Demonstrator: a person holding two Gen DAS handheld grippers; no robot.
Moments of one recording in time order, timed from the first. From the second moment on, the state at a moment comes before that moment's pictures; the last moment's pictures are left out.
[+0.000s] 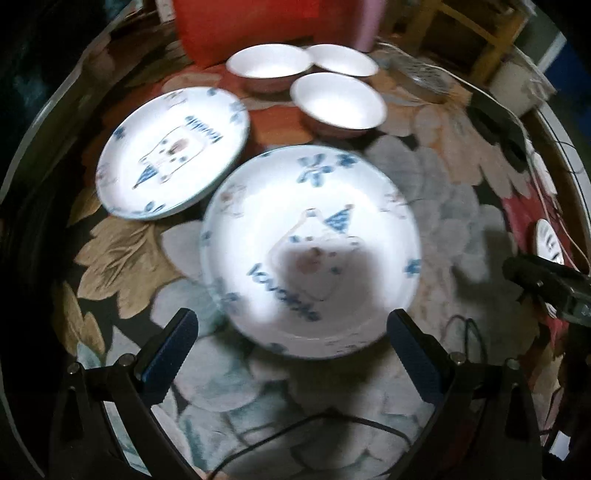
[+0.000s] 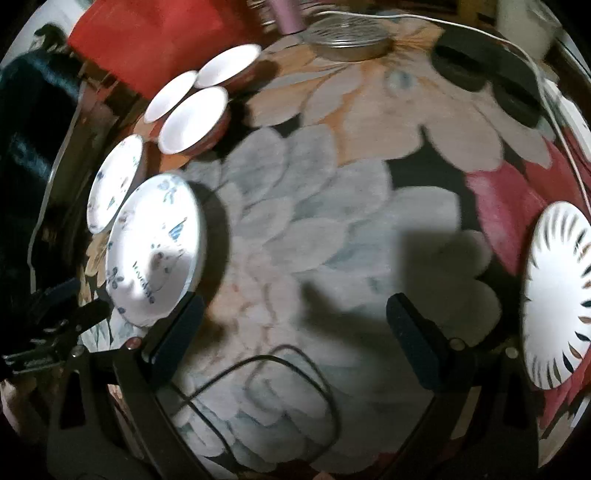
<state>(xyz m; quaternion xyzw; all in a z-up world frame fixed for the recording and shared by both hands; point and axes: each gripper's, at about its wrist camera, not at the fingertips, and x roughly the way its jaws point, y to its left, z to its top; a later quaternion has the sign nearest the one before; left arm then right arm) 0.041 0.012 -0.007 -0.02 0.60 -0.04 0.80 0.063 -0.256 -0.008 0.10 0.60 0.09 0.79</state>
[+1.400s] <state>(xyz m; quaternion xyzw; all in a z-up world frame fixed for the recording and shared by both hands) 0.080 0.067 -0.064 -0.09 0.62 -0.01 0.78 0.102 -0.170 -0.055 0.07 0.65 0.15 0.75</state>
